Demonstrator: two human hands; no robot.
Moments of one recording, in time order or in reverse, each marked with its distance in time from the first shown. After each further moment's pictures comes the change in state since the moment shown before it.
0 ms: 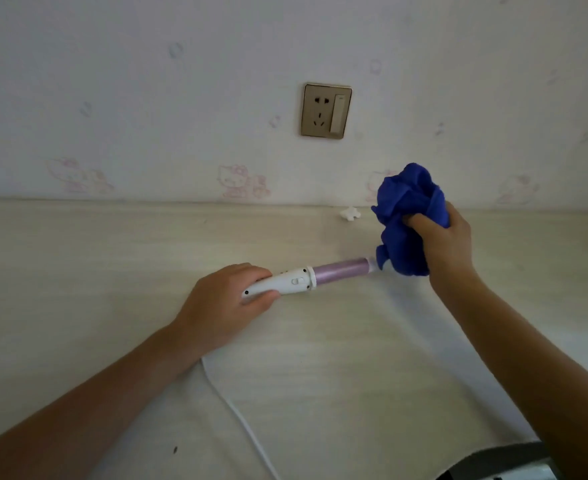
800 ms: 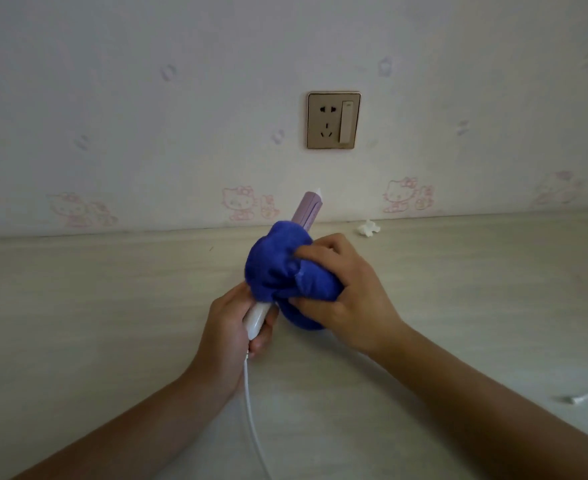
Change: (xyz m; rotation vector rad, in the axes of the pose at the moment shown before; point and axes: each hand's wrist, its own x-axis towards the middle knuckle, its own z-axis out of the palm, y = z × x) left_hand 0.025 0.020 -0.007 -0.932 0.176 -0.539; right_hand -0.069 -0.020 0.120 -0.228 -0.567 -0.509
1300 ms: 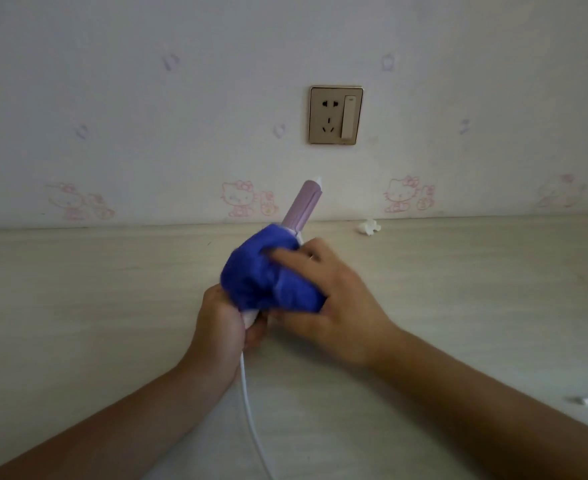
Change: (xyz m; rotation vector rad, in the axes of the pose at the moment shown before) left_hand 0.009 -0.004 -0.001 -0.146 0.148 0.009; right_hand -0.002 -0.004 0.015 -0.134 -0.095 -0.081
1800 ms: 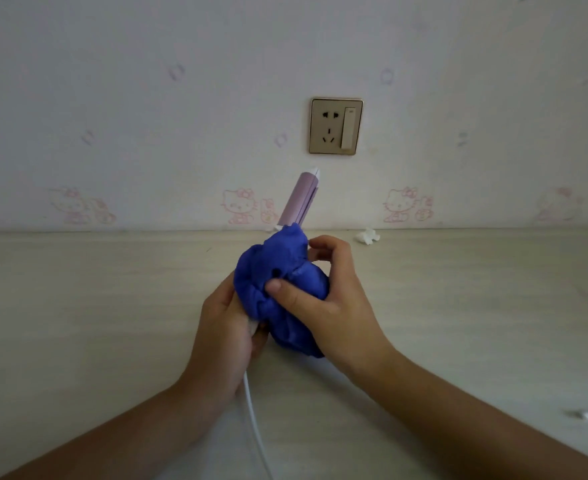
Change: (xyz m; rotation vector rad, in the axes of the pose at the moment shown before) left_hand -0.022 0.007 0.013 -0.030 -0.091 0.070; right_hand -0.003 -0.007 0.013 0.592 0.181 0.315
